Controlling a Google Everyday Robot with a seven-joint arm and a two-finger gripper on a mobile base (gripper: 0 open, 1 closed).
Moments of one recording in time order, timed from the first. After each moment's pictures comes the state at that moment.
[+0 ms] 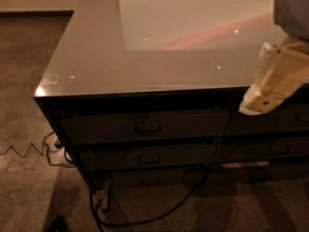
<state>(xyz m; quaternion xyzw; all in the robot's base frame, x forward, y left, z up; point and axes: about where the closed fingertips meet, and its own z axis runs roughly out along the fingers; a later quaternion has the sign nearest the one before) 0.404 -0.141 1.064 -0.63 0.71 -0.11 0.29</state>
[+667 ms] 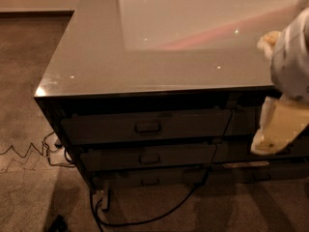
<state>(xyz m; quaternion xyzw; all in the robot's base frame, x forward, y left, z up) 0.393 -0.182 0.988 -0.61 0.76 -0.14 0.20</state>
